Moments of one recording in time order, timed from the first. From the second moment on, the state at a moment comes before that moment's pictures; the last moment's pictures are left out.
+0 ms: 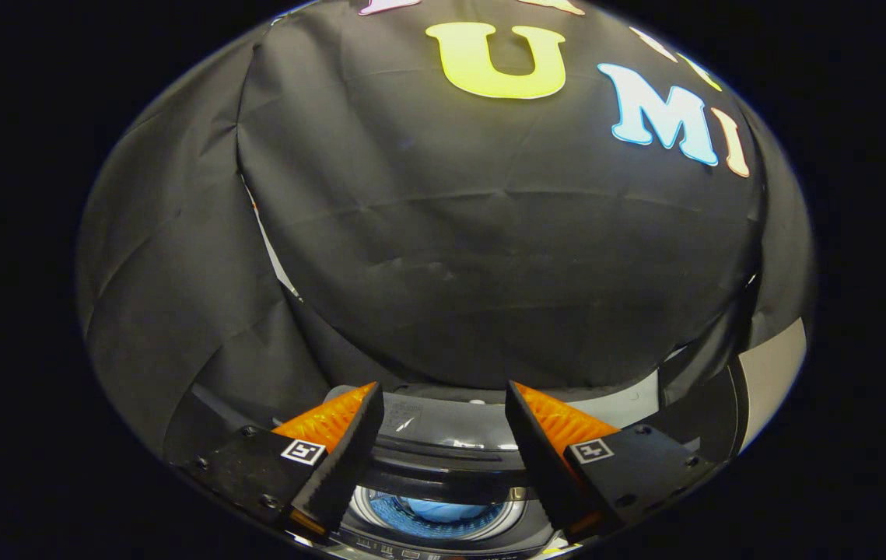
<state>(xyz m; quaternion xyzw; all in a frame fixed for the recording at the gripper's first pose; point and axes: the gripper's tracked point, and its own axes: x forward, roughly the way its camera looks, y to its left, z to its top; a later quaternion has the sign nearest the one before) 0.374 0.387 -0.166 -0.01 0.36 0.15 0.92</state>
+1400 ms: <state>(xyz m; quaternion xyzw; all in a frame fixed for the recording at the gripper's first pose) 0.216 0.380 -0.245 0.02 0.41 0.14 0.90</state>
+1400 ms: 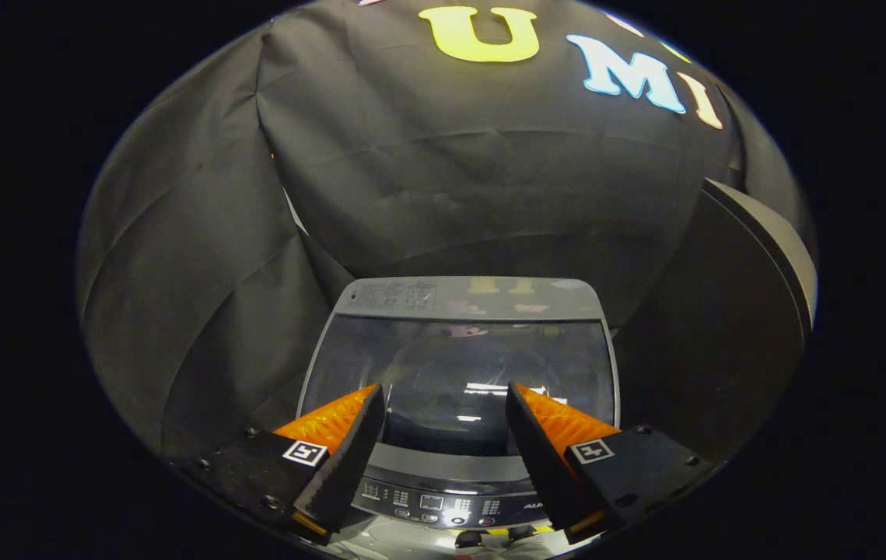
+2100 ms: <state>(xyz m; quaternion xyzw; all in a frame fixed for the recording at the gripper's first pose) 0.137 0.237 -0.067 0.03 0.16 0.18 0.97</state>
